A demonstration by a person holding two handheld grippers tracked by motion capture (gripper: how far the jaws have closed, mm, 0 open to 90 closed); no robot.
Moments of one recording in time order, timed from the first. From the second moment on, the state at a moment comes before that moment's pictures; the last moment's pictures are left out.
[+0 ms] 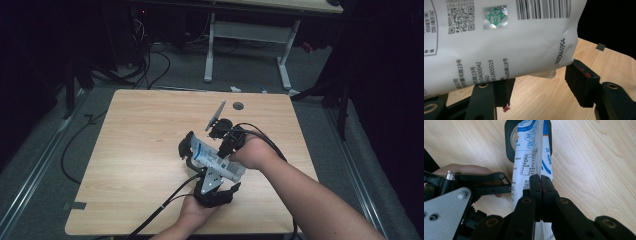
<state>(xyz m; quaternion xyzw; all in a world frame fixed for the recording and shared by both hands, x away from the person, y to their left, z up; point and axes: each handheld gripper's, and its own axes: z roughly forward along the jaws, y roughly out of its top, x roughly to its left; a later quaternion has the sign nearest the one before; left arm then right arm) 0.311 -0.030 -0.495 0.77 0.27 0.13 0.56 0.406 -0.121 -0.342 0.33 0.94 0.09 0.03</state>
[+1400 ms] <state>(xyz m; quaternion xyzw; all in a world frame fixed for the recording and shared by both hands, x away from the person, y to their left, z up) 0.314 -0.030 -0.490 0.77 0.26 0.14 0.56 0.404 -0.123 -0.334 0.33 0.94 0.10 0.05</state>
